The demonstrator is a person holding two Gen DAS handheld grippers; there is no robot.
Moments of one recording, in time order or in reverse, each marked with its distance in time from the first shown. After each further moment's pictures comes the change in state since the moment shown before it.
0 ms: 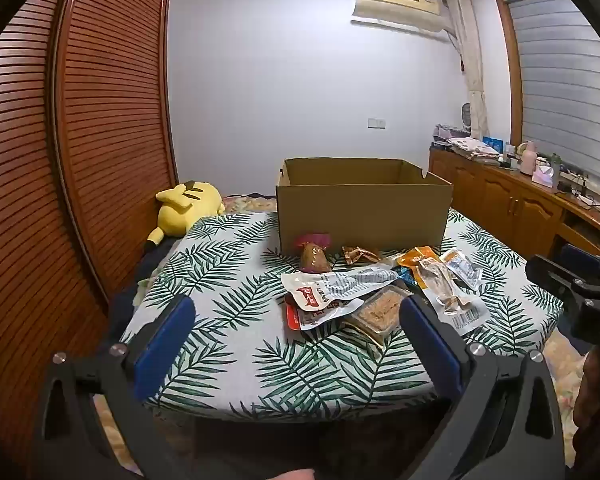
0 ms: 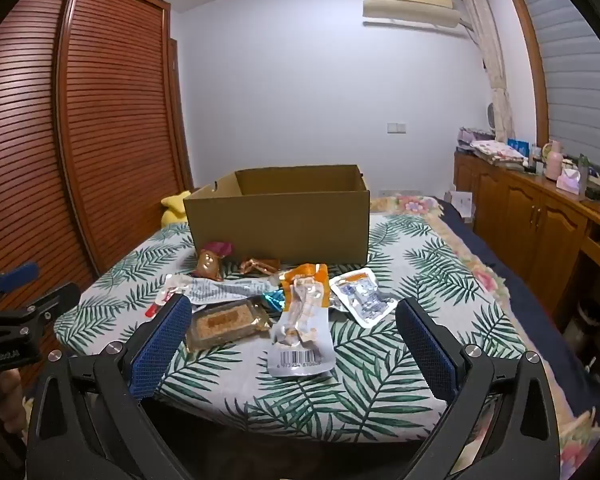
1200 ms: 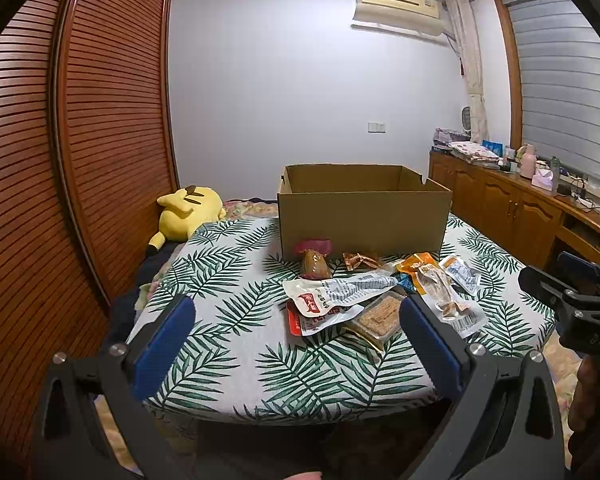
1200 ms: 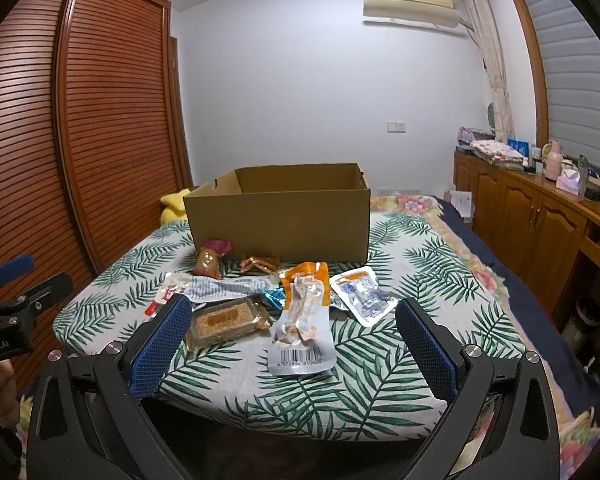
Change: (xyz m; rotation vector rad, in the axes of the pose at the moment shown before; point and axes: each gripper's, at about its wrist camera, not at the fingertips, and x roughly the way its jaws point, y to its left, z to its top) left arm -0.005 0.004 0.008 -0.001 -0.015 -0.001; right arm 0.001 0.000 -0.002 -0.004 0.011 -0.001
